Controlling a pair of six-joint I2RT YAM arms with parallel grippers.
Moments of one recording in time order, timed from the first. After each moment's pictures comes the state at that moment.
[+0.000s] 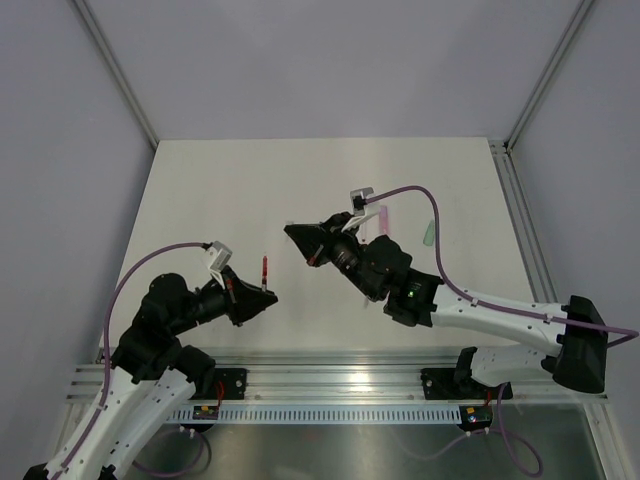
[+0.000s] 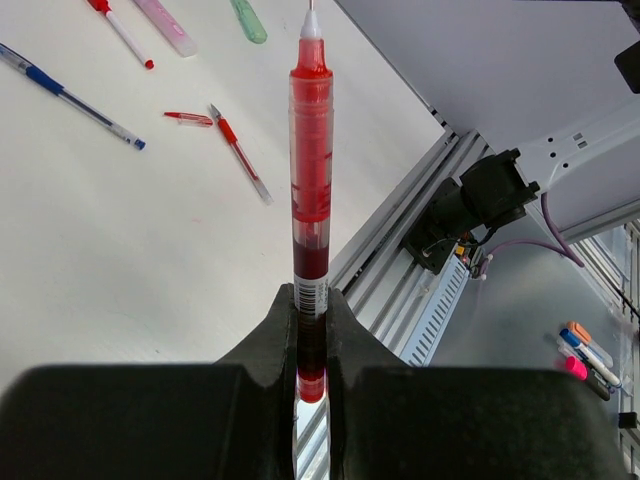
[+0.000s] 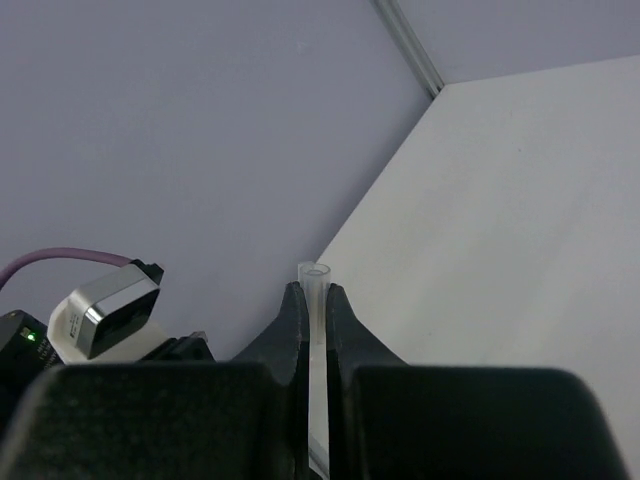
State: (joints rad) left arm -0.51 0.33 0.57 -0.46 0.53 -0.47; right arm 1.16 1.24 0.96 0.41 0.41 0.62
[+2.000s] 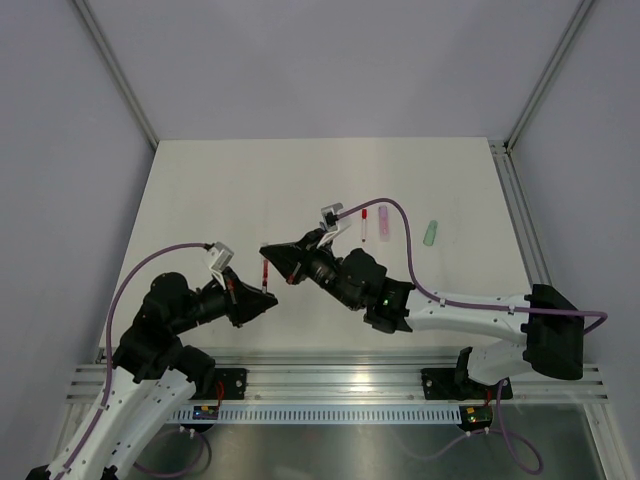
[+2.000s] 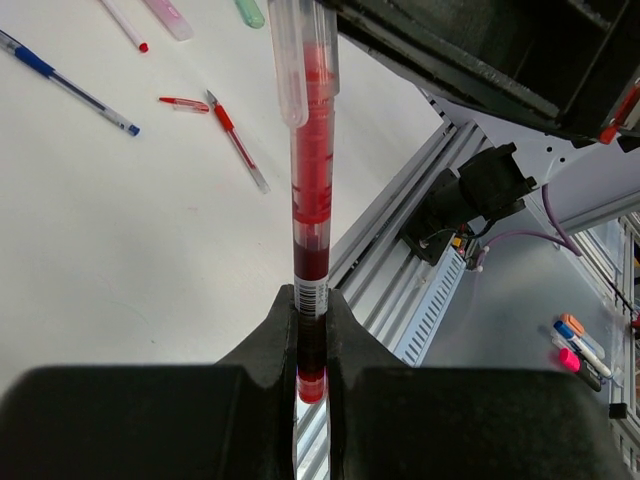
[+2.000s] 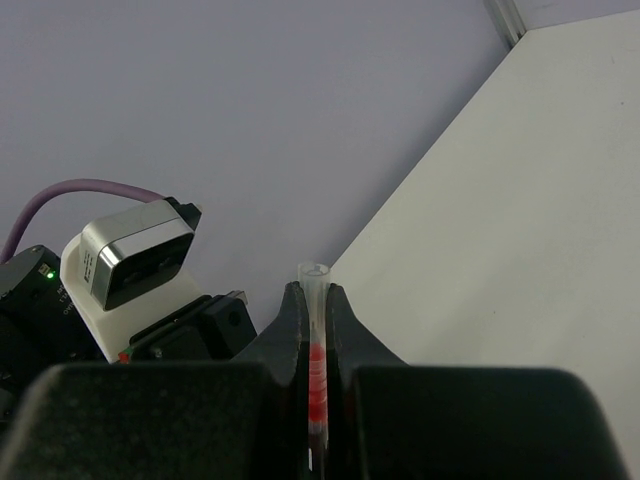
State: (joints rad) left arm -0.48 0.33 0.57 -0.47 0.56 -0.47; right arm 1.22 1.39 0.93 0.59 0.32 0.65
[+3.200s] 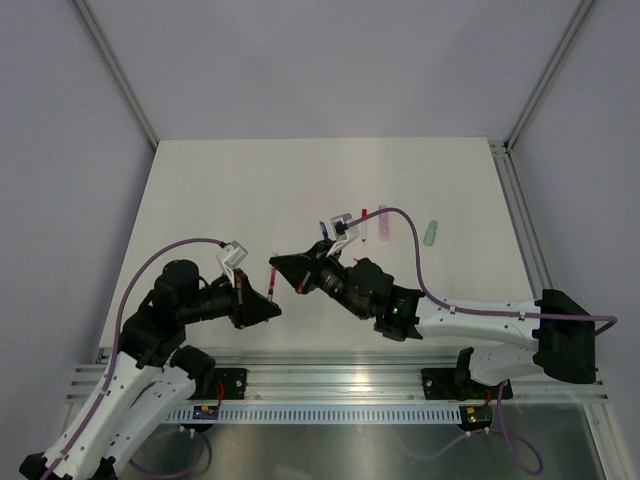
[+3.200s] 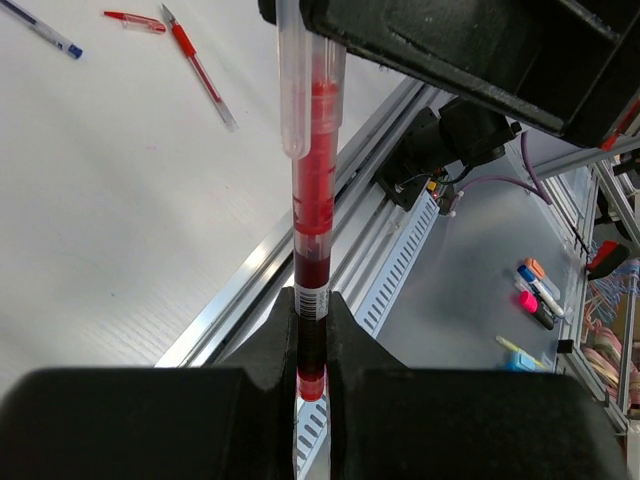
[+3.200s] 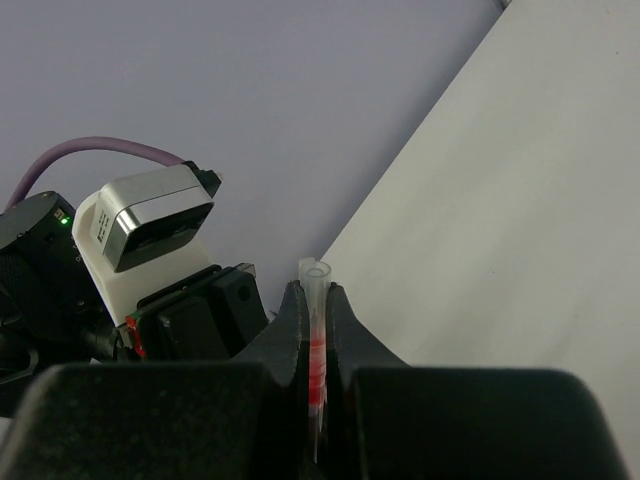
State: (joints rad) left arm -0.48 0.45 0.64 -0.59 0.66 -0.45; right arm 1.25 1.33 0.84 0.56 0.34 0.73
